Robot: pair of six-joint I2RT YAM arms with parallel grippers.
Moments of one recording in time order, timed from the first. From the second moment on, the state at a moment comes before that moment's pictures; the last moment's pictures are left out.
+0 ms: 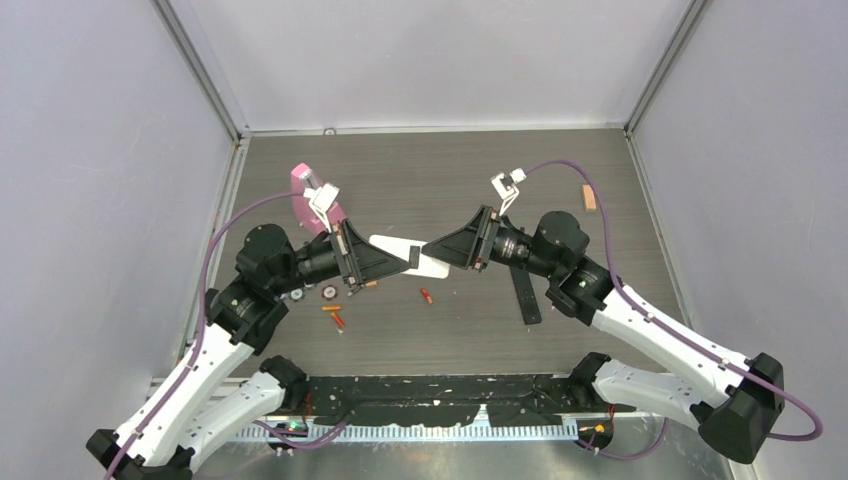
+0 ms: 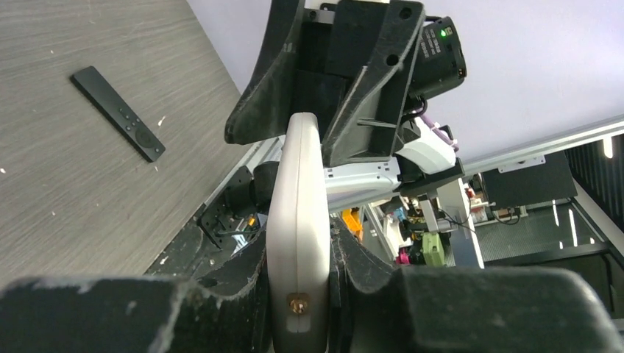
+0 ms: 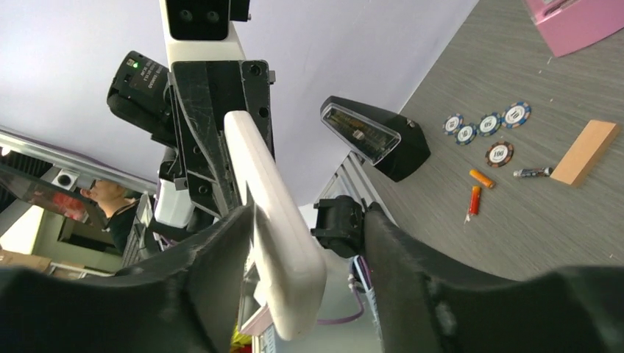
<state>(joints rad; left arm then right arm) -0.57 0.72 0.83 -0.13 0.62 -1.03 0.76 0.95 0.80 0.21 -0.42 1.00</state>
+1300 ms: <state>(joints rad) -0.44 0.60 0.55 0.16 0.73 -1.37 0.78 1.03 0.64 0.56 -0.56 1.23</state>
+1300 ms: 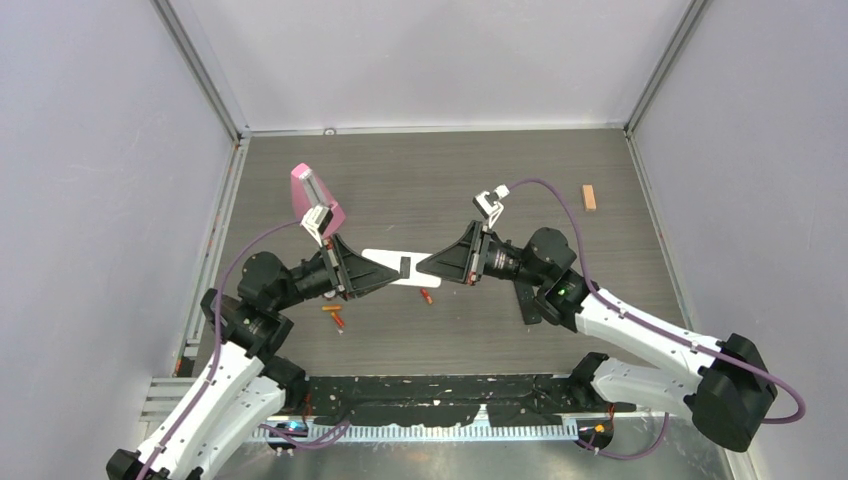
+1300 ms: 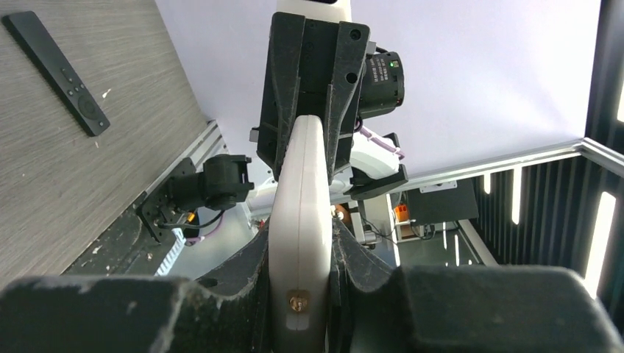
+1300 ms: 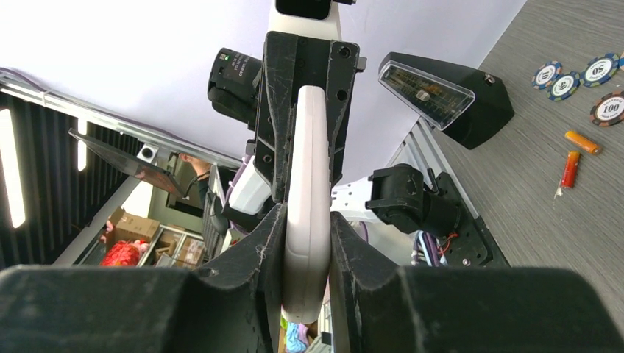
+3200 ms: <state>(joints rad) -0.37 0.61 0.63 0.03 0.70 -1.28 0.77 1.16 0.85 0.32 -0.56 1.10</state>
